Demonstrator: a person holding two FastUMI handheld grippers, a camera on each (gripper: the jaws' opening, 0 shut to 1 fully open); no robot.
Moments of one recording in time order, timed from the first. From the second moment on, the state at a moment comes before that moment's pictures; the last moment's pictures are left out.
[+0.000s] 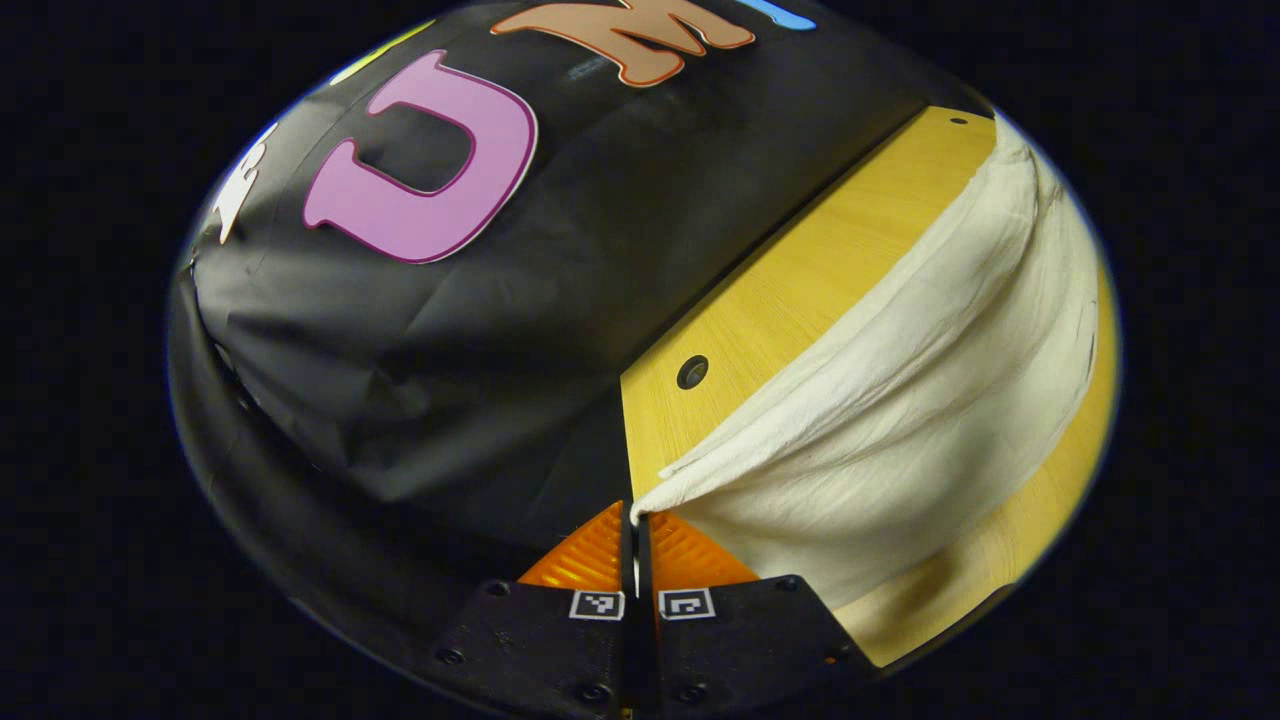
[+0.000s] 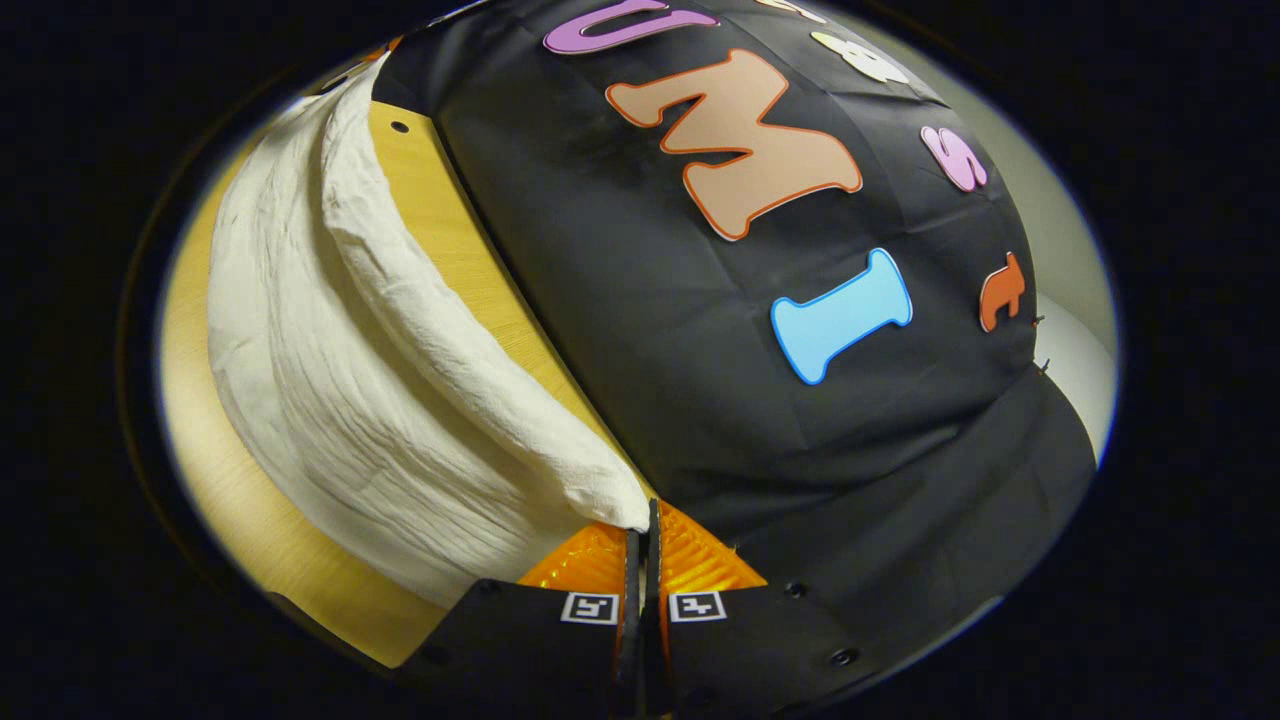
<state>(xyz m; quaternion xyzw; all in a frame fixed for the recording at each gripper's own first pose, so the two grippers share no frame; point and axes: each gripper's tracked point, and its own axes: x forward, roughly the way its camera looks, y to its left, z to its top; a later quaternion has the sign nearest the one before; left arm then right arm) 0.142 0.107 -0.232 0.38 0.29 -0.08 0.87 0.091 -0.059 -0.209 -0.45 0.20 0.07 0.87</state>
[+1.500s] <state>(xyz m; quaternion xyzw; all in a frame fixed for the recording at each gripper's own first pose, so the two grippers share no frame) 0.135 0.001 -0.207 0.16 0.22 -0.11 0.96 0.078 -0.093 -0.278 -0.13 0.32 -0.03 0.94</state>
